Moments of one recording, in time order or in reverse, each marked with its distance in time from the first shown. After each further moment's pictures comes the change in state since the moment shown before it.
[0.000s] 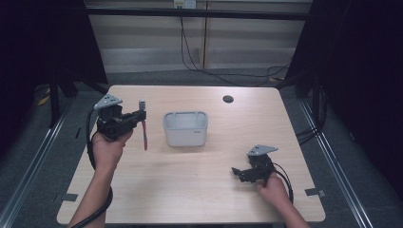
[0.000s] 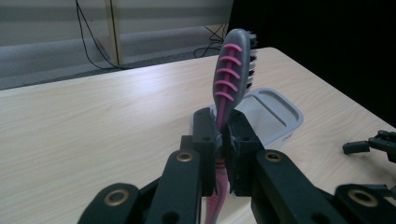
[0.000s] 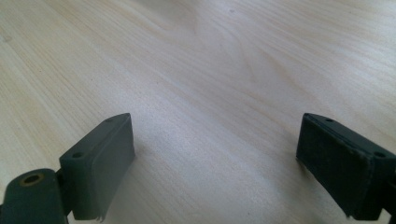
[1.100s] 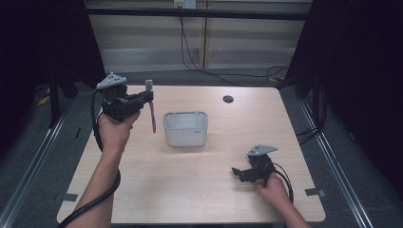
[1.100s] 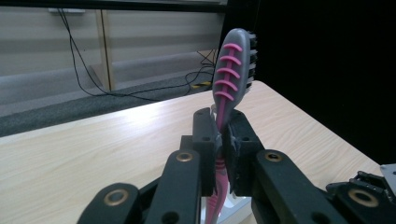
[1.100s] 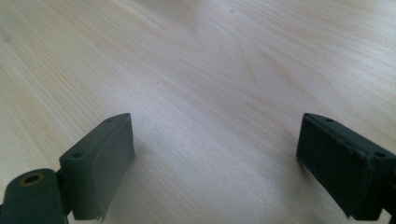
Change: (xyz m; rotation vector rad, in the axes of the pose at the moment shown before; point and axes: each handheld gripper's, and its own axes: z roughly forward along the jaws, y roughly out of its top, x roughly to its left) left arm -0.016 0.051 0.006 -0.085 -0.033 0.015; right arm 0.000 0.000 0.000 0.000 0.000 0.000
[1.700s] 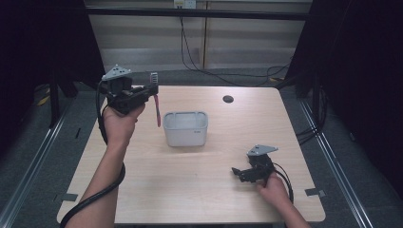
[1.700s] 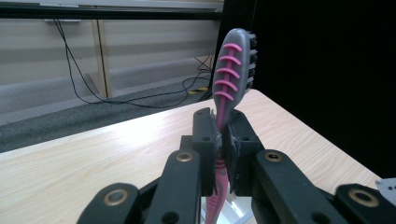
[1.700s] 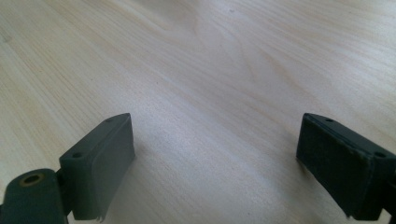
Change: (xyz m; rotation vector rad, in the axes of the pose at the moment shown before) left arm -0.008 0.016 0.012 -0.012 -0.010 0.017; right arm 0.000 0.000 0.000 -0.001 0.000 0.002
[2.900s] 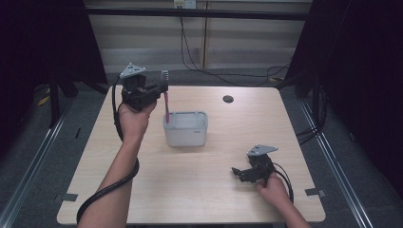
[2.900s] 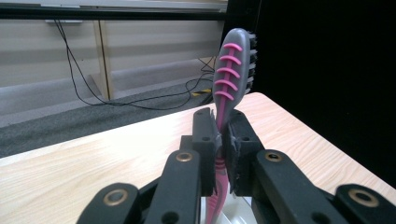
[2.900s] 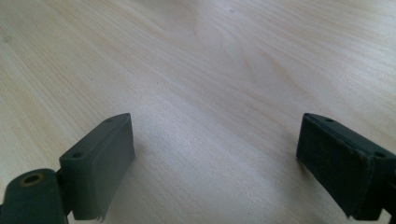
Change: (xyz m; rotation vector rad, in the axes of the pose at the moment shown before) left arm -0.007 -0.002 0.032 -0.007 0.021 -0.009; right arm 0.000 0.000 0.000 0.000 0.000 -0.001
